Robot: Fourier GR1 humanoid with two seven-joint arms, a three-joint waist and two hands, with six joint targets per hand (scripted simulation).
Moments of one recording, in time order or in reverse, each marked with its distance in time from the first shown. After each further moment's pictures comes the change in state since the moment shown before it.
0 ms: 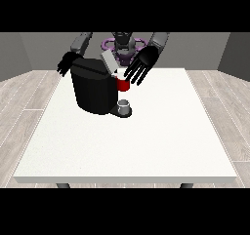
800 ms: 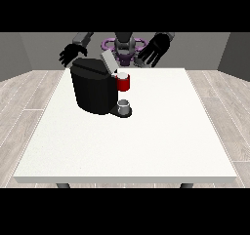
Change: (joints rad) left arm 0.151 -0.106 0.090 -0.019 0.101 0.000 0.005; right arm 0.136 0.005 -0.015 -0.013 -0.039 0.027 -0.015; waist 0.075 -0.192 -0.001
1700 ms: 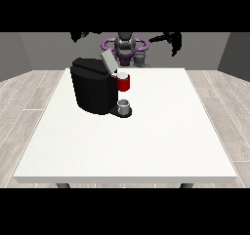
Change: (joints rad) left arm 0.336 -0.251 0.205 -0.056 0.349 -0.050 -0.081; right arm 0.003 -0.123 0.006 -0.092 -0.027 0.136 0.099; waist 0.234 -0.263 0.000
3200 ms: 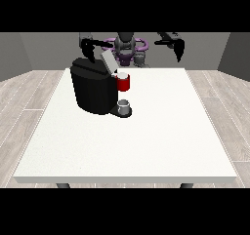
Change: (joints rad) left arm 0.377 -0.061 -0.145 -0.571 0.265 -0.008 0.155; right arm -0.269 -0.013 -0.027 0.260 0.035 0.082 -0.032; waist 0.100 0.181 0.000
